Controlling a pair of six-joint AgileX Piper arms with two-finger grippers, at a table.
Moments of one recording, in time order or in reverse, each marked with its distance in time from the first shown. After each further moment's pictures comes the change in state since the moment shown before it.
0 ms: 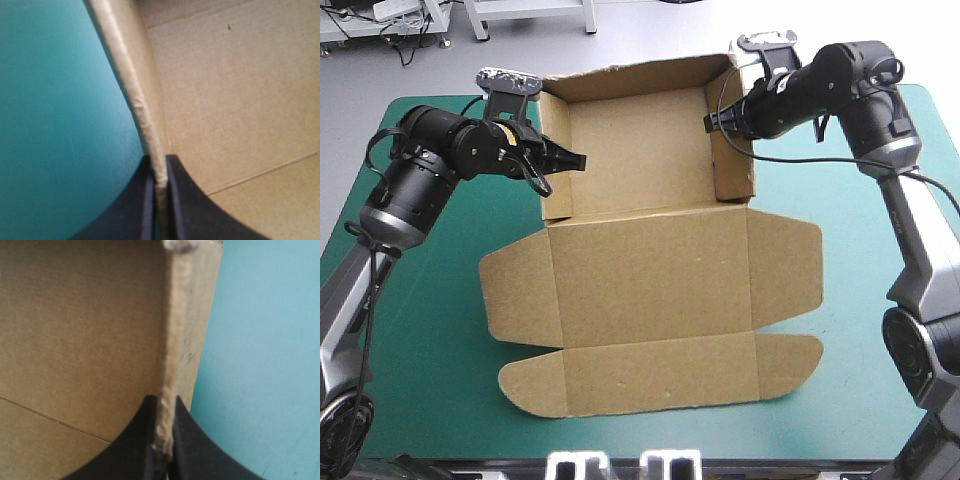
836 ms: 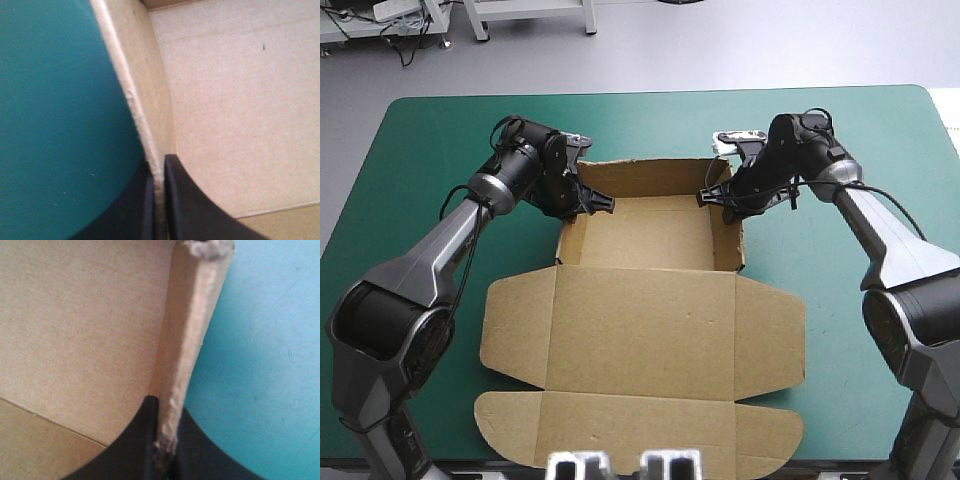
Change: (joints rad) left arm -0.009 0.352 -0.019 -0.005 0.143 -0.051; right arm 0.006 0.097 0.388 0.025 -0.092 0.002
